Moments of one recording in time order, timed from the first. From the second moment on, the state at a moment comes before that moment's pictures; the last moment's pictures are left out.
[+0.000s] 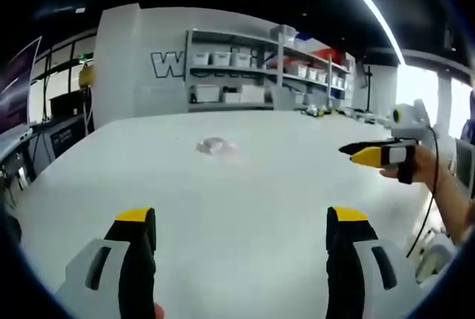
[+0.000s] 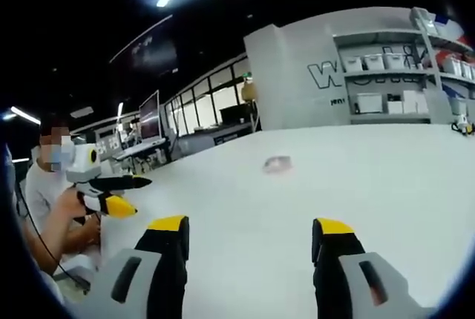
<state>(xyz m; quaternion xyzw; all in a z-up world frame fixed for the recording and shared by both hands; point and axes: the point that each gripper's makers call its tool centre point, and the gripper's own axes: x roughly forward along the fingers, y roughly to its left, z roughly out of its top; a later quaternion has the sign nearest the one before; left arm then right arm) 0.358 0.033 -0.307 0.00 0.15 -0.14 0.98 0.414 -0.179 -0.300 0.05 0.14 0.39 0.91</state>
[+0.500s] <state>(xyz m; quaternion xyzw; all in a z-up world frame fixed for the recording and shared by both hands) 0.355 0.032 -0.308 0.00 0.16 -0.14 0.98 0.427 -0.168 -0.289 0.03 0.13 0.39 0.91</state>
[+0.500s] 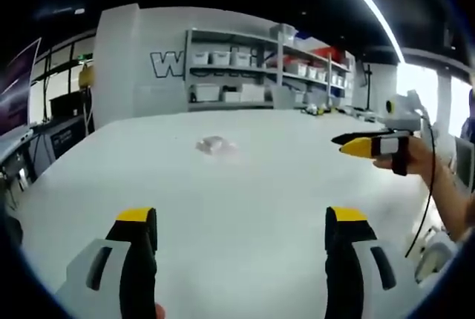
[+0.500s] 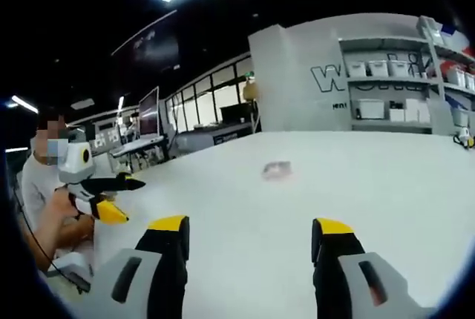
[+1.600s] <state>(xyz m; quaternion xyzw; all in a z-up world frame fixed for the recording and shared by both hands) 0.354 0.031 -0.303 0.00 0.15 -0.14 0.98 0.436 -0.165 -0.287 0.00 0.14 0.40 0.91</state>
